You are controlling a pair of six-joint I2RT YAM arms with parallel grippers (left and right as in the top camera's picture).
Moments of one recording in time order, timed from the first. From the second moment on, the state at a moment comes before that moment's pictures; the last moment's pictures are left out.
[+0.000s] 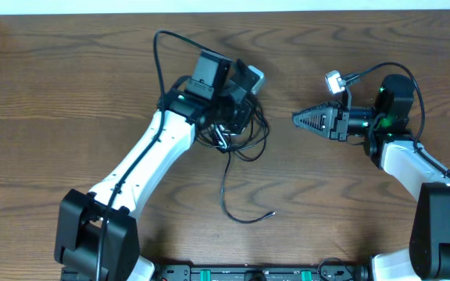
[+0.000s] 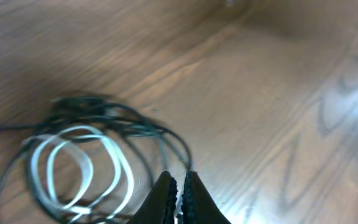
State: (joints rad) left arm -0.46 1.68 1.31 -0.57 0.43 0.14; right arm -0.02 1.65 0.78 0.50 -1.52 0.54
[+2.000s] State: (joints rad) left arm -0.27 1.86 1.31 -0.58 0.40 0.34; right arm 0.28 1.65 0.77 0.17 -0.36 0.49
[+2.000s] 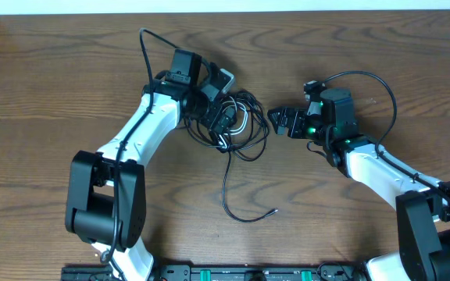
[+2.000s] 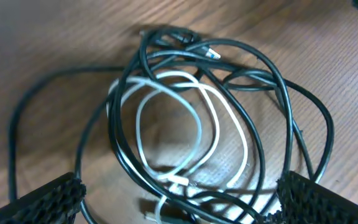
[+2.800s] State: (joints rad) left arm -0.27 1.98 1.31 -0.42 0.36 0.46; right arm 0.28 1.65 0.77 0.14 -0.36 0.49
